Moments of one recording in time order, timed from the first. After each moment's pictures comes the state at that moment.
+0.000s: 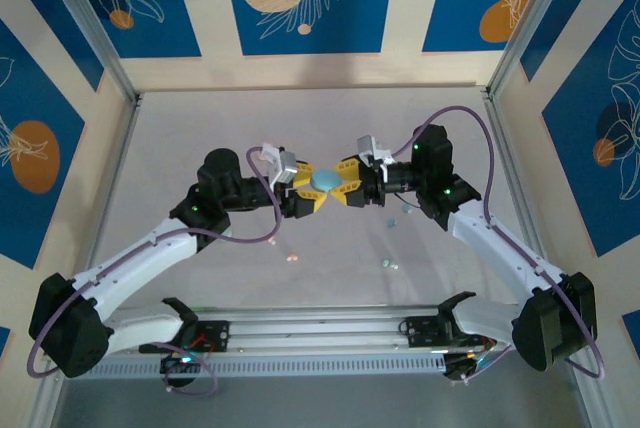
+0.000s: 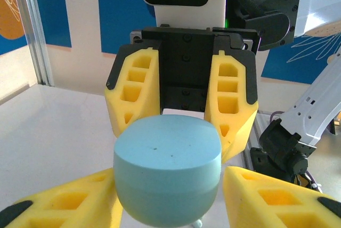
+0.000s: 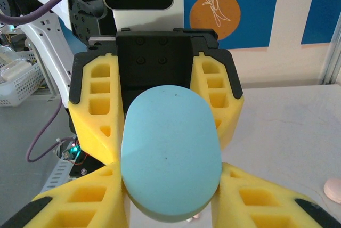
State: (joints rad) left arm -0.66 1.15 0.83 0.24 0.77 -0.03; right arm 0.42 1.16 0.89 0.03 -1.15 -0.16
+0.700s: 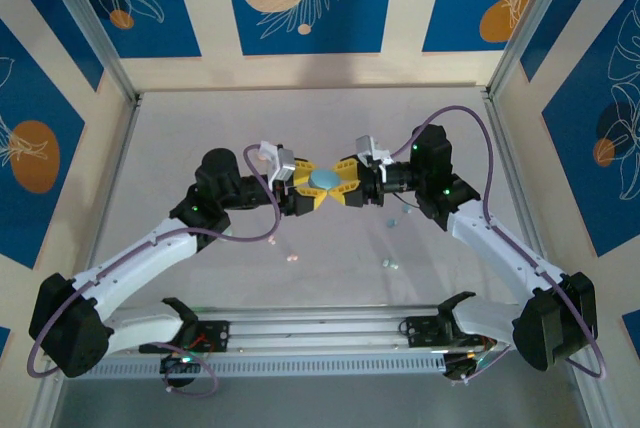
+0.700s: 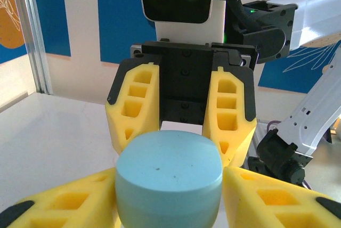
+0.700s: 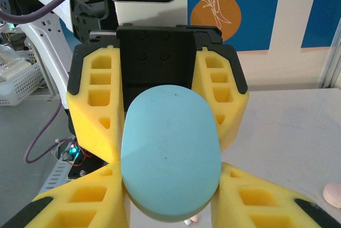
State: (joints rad) left arm -0.66 1.15 0.83 0.30 0.77 -0.07; right arm 0.43 1.16 0.90 0.05 -1.14 -0.16
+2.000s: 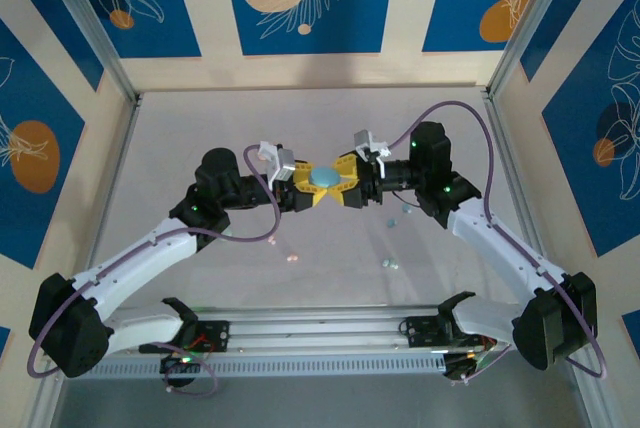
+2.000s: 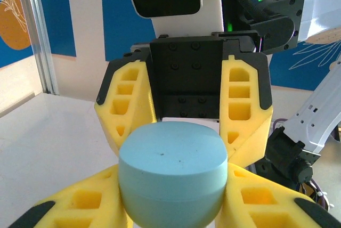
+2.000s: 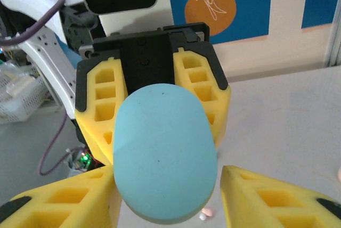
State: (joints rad) left arm -0.66 1.15 0.83 0.29 0.76 -0.04; right arm 0.44 1.17 0.93 -0.02 -1.10 -0.06
